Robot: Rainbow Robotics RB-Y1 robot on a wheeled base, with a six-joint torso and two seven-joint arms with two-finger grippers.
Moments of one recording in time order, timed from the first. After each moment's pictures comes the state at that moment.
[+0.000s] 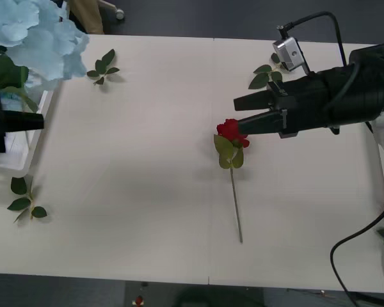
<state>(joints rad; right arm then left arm) -0.56 -0.40 -0.15 -1.54 -1.69 1.66 2.23 -0.15 1.12 0.06 -1.60 2.06 1.15 -2.62</state>
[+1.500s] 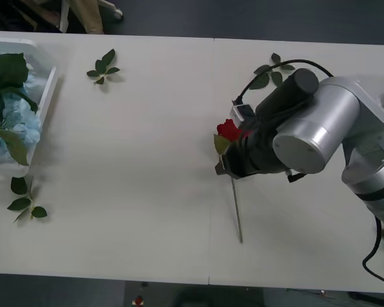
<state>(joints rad) -0.56 -0.55 0.51 -1.97 -0.67 1.59 1.01 -0.19 1.25 -0.07 -1.18 1.15 0.83 -2.44</state>
